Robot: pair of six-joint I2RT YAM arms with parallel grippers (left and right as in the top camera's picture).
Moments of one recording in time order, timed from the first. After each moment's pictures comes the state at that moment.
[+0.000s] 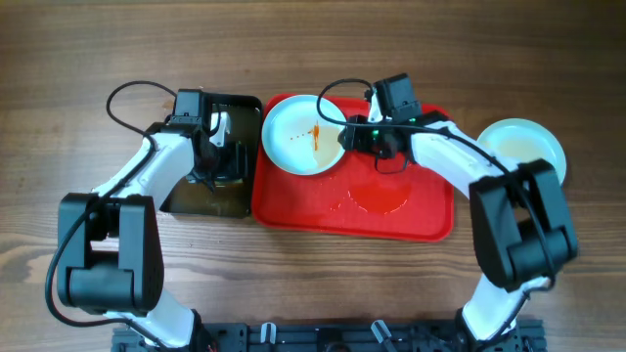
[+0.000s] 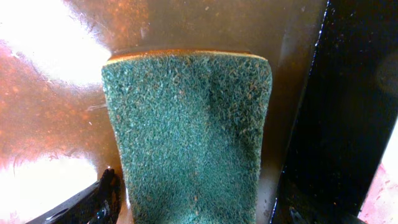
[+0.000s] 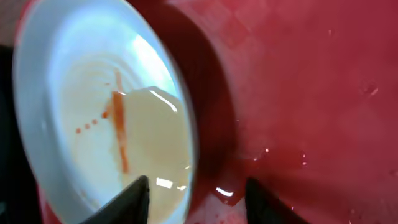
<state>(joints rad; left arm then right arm) -0.08 1.79 1.03 -0.61 0.16 -0.13 0.34 1.93 1.14 -0.31 -0.34 0.55</state>
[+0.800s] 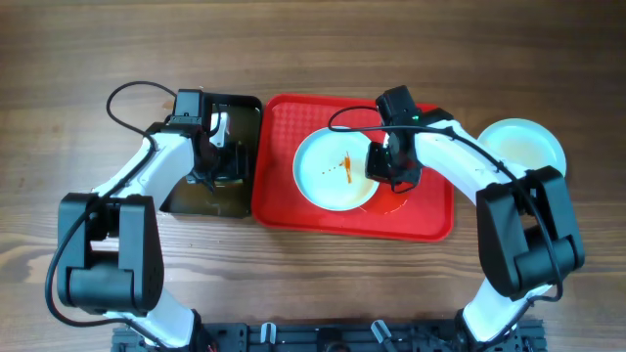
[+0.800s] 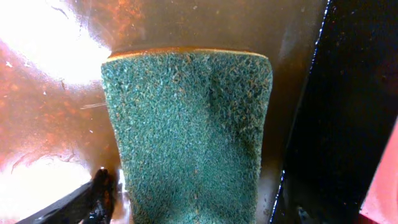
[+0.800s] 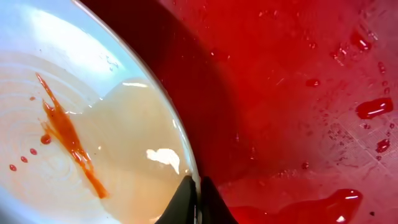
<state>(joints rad) -0.08 1.79 1.03 -0.62 0.16 -0.13 0.34 1.88 1.16 -0.75 -0.14 0.51</state>
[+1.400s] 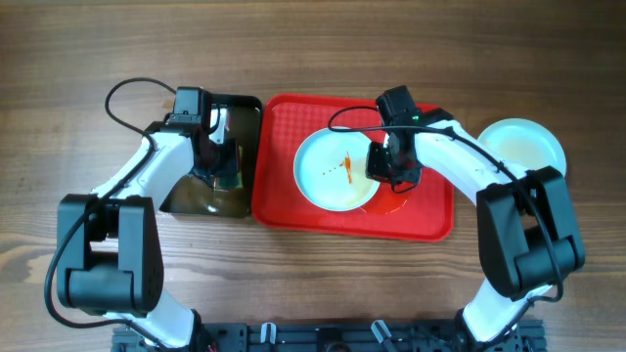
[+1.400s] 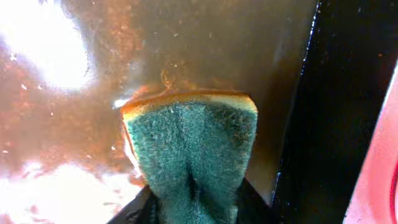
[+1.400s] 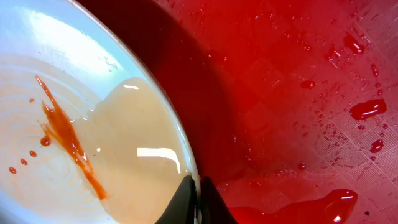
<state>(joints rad) -0.08 1.79 1.04 -0.60 0.16 -0.13 0.34 1.88 1.16 -0.75 -0.14 0.51</state>
